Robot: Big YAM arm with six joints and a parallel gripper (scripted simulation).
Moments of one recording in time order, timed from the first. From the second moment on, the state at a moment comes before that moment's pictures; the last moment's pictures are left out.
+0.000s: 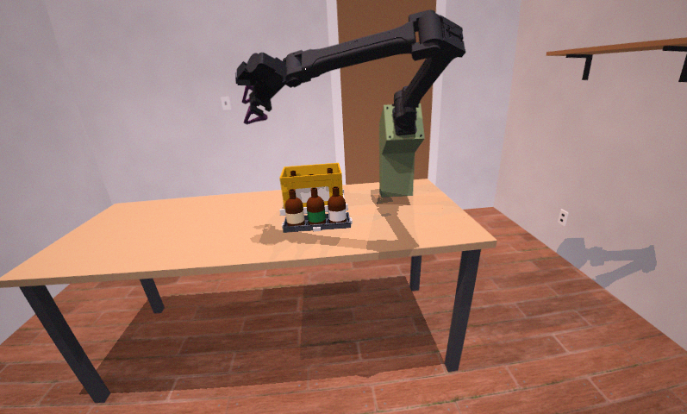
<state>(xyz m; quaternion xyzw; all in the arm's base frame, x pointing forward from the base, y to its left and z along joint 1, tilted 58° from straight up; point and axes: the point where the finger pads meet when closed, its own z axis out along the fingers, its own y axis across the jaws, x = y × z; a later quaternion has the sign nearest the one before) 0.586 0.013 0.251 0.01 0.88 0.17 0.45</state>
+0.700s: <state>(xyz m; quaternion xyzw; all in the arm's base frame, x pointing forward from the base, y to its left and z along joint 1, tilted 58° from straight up) 0.507 0.026 -0.077 0.19 0.90 0.38 0.05</state>
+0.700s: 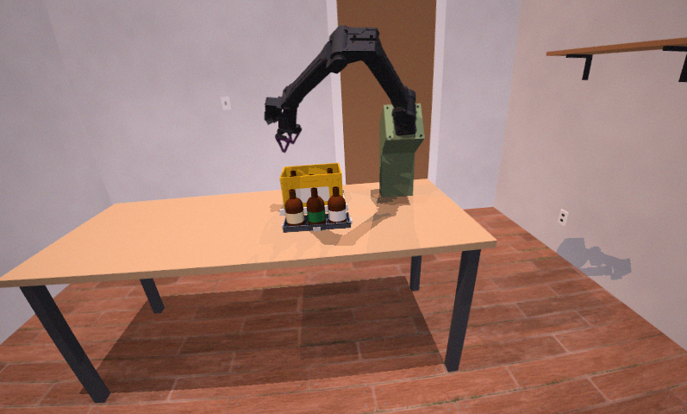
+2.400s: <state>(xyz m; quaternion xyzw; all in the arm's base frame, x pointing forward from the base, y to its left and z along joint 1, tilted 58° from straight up) 0.421 0.049 -0.172 0.33 0.81 0.46 -0.16</state>
